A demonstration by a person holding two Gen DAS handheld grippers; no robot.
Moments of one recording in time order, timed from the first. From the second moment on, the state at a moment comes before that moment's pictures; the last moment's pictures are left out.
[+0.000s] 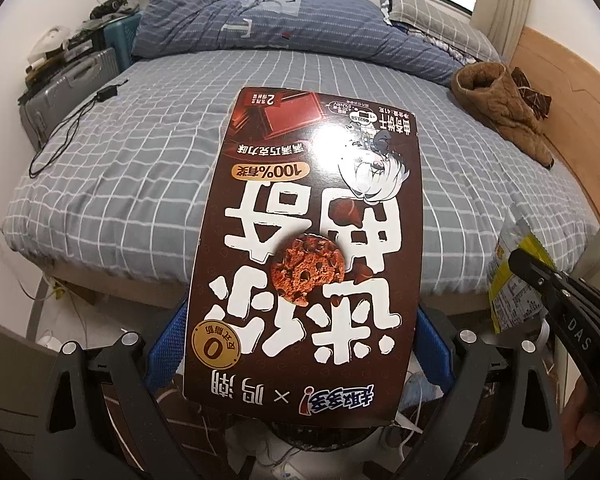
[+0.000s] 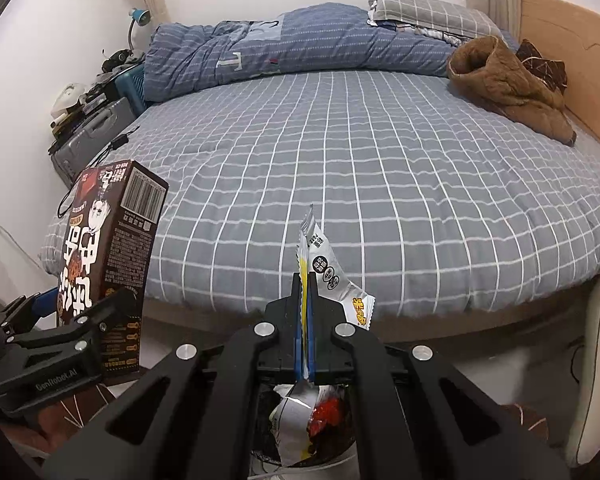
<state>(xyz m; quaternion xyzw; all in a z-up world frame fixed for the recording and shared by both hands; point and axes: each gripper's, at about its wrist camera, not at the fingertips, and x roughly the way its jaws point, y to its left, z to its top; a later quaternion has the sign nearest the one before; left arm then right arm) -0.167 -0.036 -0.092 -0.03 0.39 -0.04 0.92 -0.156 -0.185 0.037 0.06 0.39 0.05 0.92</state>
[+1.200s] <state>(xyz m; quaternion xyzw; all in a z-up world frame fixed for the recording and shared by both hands) -0.189 -0.034 -0.131 -0.02 0.49 -0.07 0.87 -0.191 -0.181 -0.111 0.05 0.47 0.05 0.88</state>
